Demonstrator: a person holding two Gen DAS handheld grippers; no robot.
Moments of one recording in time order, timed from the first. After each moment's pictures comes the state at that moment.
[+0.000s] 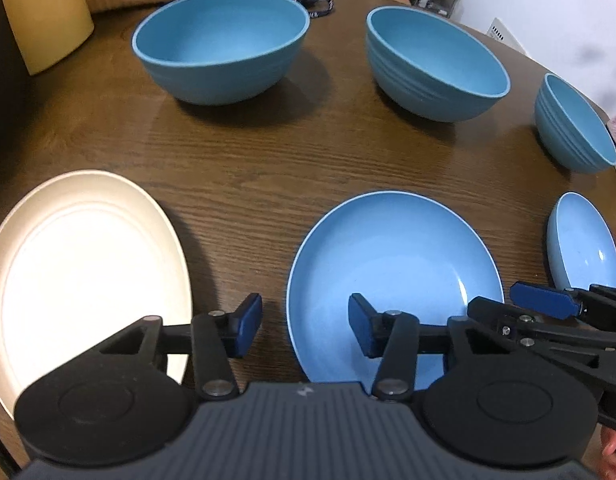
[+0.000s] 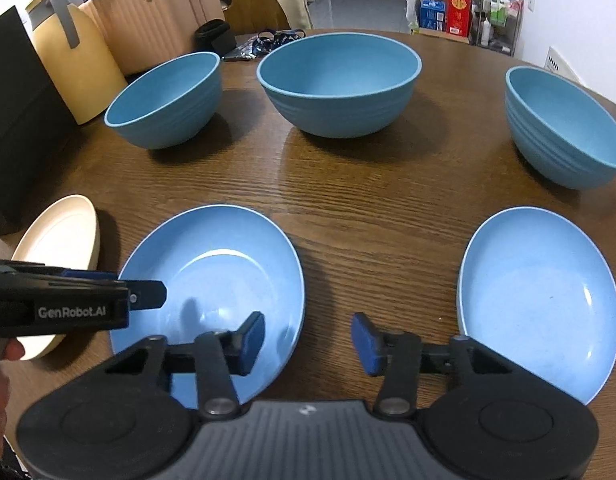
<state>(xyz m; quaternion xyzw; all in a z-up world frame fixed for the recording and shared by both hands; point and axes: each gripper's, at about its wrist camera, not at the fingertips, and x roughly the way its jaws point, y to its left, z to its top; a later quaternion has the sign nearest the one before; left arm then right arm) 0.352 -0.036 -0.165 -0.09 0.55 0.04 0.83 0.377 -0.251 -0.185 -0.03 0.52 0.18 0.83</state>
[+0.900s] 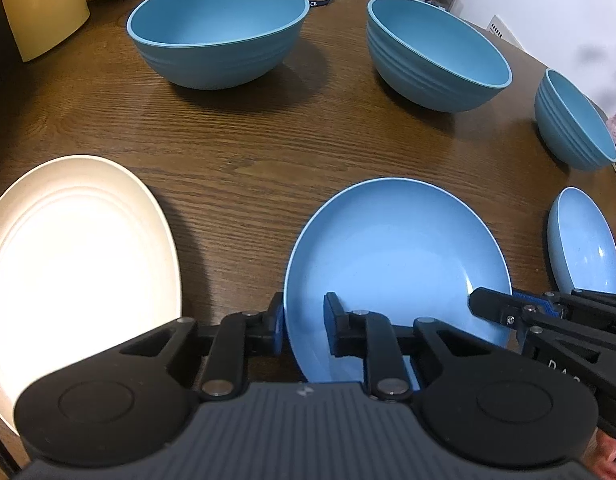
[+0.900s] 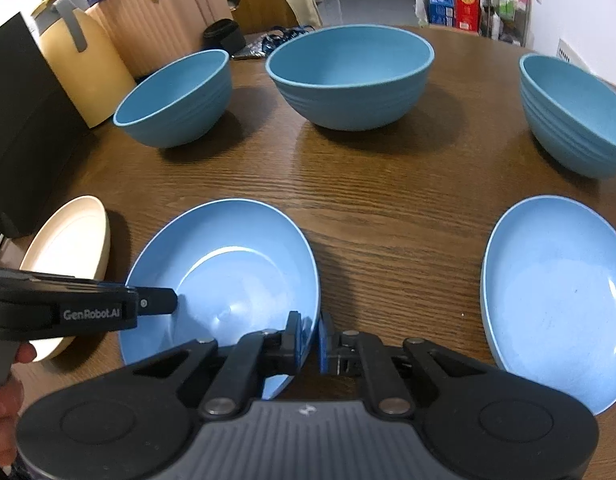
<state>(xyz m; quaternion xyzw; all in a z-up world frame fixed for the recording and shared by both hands) 0.353 -0.036 -0.173 -0.10 0.55 0.03 0.83 0.376 -0.250 -0.192 -0.01 0.51 0.20 0.83</state>
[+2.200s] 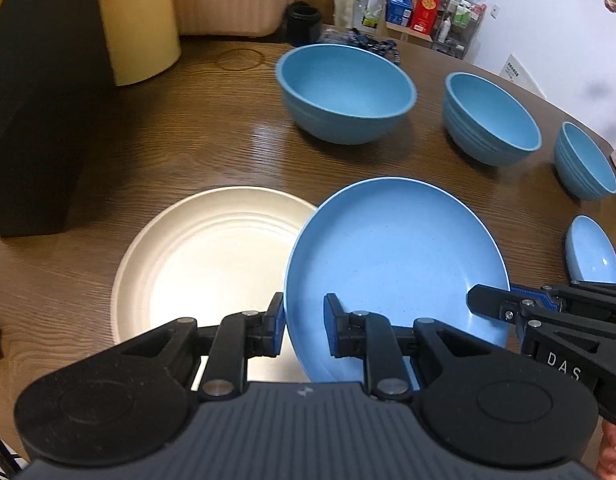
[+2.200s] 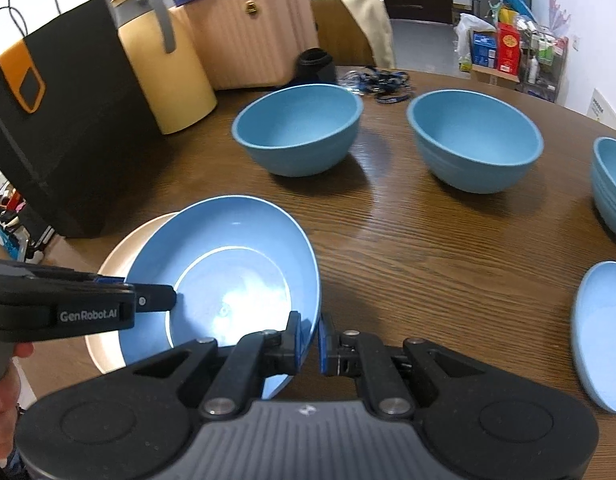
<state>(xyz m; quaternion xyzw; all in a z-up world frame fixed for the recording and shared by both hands) 0.287 0.072 -0.110 -0.09 0.51 0.06 0.85 0.330 -0.147 -0.139 -0.03 0.48 0.25 0.84</state>
